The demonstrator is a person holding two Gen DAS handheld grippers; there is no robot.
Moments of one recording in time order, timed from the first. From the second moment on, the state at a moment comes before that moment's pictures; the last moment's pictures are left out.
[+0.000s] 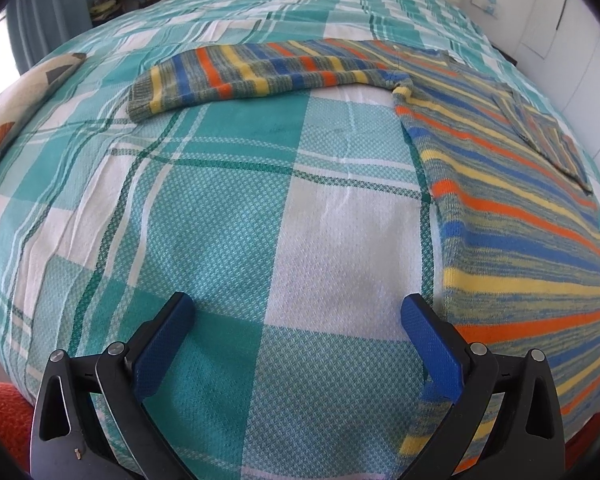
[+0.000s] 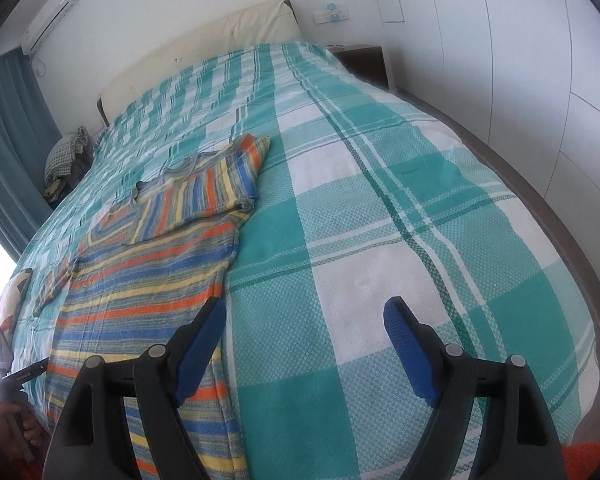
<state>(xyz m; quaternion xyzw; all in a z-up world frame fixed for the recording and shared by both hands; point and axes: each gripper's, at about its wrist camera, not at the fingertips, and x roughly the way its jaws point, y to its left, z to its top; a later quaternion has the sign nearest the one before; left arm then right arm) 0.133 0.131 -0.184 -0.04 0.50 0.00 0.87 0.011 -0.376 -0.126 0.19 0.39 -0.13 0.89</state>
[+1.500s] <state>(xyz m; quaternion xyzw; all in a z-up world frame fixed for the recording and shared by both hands) 0.142 0.200 -0.131 -0.23 0.43 -0.03 0.87 0.012 -0.369 -0.128 0.18 0.39 -0.12 0.90</state>
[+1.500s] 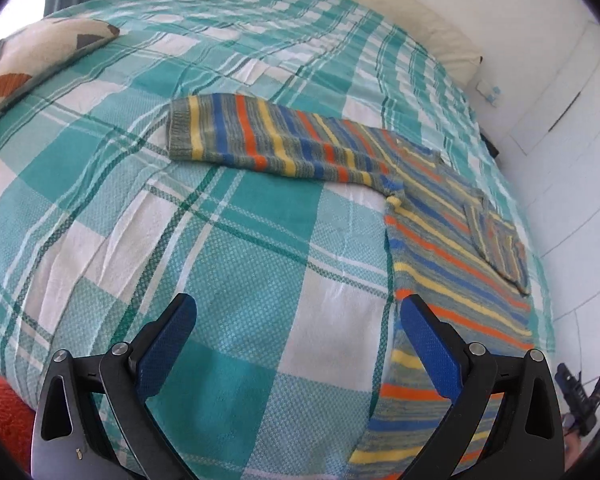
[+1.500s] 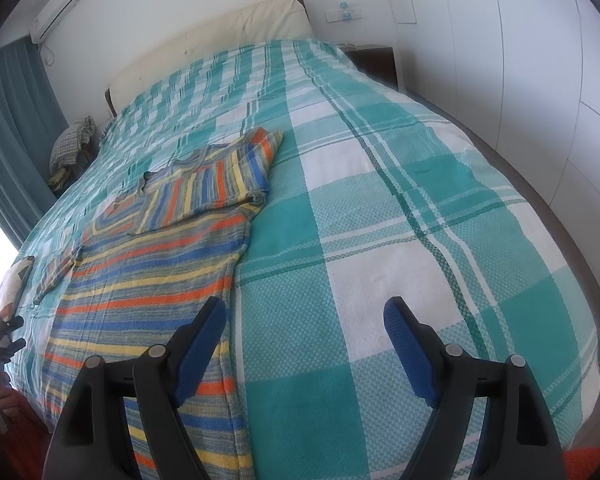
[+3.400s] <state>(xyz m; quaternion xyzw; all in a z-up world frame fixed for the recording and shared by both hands) 0.315 0.051 -0.150 -0.02 0.51 -0.04 0.86 0.027 -0.367 -0.148 0.20 0.43 -0.08 0.88</state>
